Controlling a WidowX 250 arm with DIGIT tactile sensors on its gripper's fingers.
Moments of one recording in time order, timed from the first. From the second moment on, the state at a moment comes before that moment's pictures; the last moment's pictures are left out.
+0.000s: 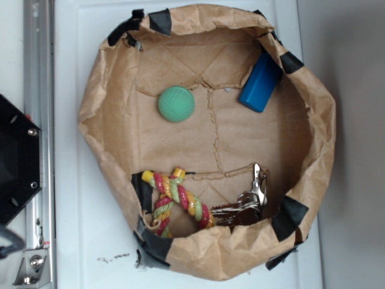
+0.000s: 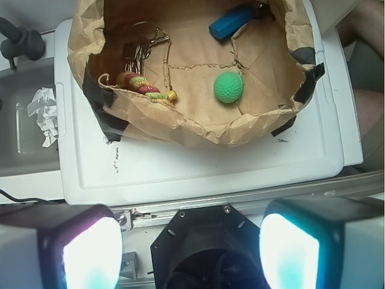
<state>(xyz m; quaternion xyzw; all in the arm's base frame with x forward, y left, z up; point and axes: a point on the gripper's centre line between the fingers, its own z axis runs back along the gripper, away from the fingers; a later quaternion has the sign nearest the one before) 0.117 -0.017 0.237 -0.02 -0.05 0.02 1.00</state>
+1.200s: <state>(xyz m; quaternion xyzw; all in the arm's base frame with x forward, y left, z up) 0.155 -0.019 0.207 0.01 -0.06 0.04 1.00</state>
